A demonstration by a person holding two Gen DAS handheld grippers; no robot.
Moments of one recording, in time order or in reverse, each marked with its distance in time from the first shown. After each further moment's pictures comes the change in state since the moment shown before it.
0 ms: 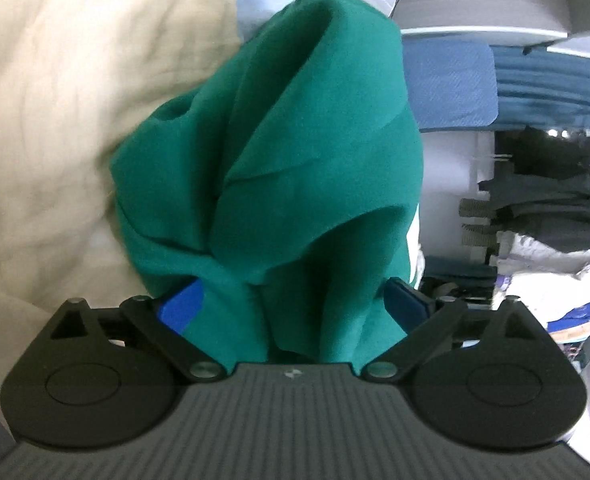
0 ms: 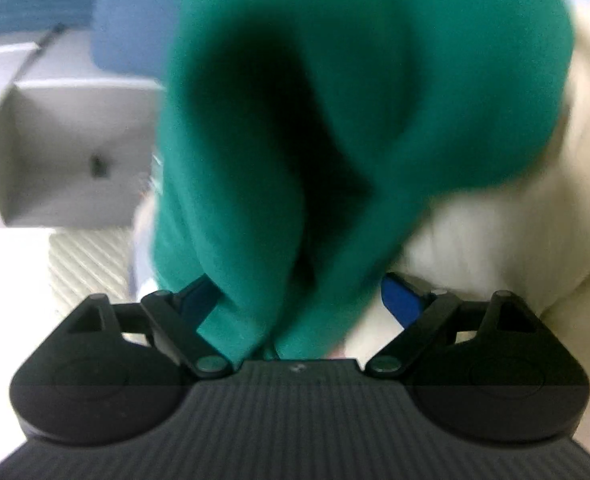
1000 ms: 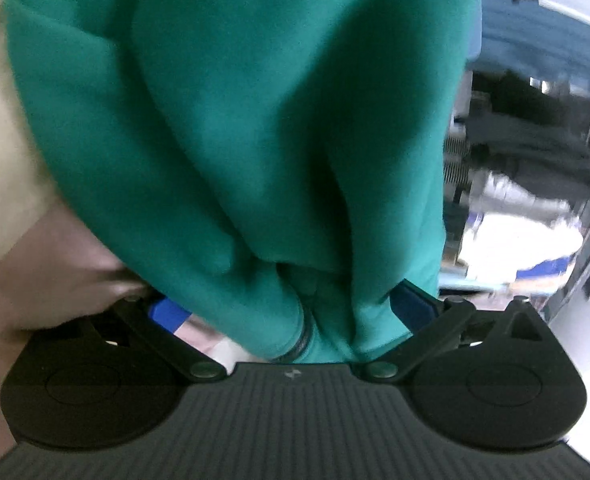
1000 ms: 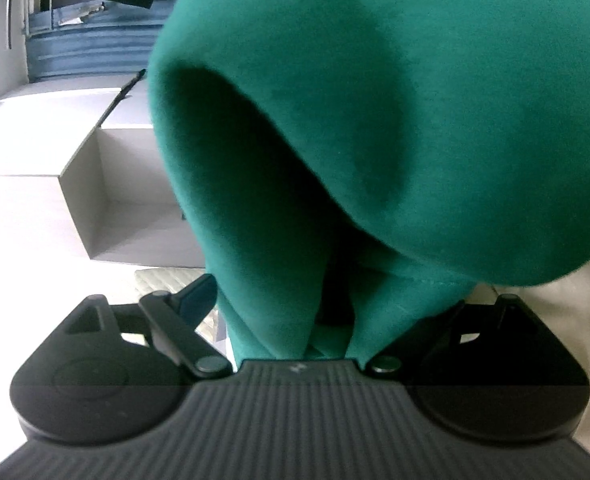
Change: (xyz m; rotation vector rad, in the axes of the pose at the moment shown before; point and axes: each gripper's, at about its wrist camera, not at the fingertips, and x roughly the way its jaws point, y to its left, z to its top) left arm 0.058 -0.002 -0.034 -0.050 0.204 -0.135; right arm 0.018 0.011 0.016 -0.005 -0.157 0.336
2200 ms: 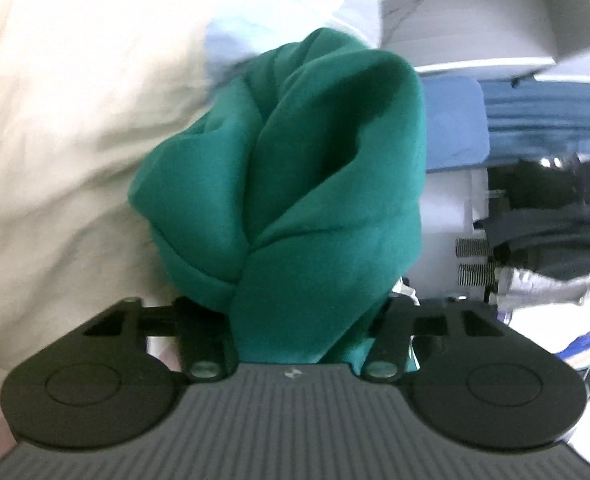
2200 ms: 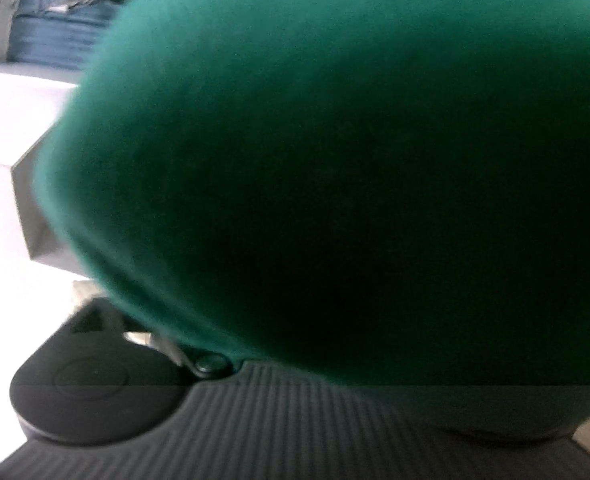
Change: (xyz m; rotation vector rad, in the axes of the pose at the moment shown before) left arm -0.058 -0.009 0.032 0.102 -0.357 0.117; right arm 0.036 0.024 0.005 -0.154 -0.107 -0.166
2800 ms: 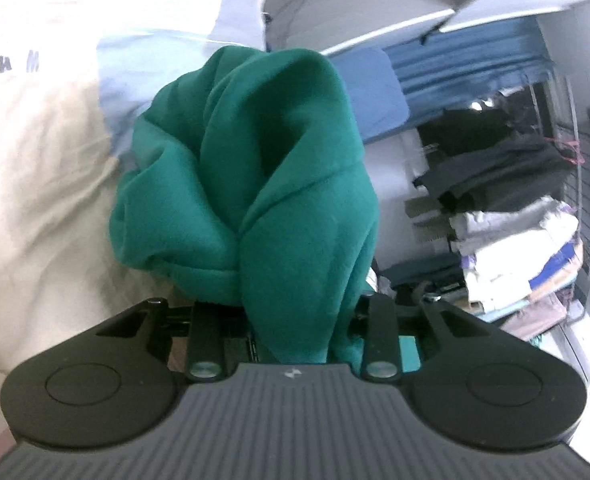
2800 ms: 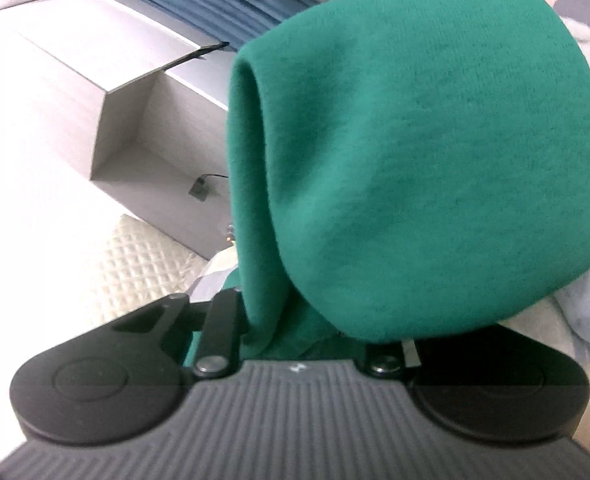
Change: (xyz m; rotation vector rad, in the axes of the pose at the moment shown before) left arm -0.070 -0.022 -0.014 0.258 0.004 -0.167; right arm -0.036 0.062 0.013 -0.355 -0.030 0.163
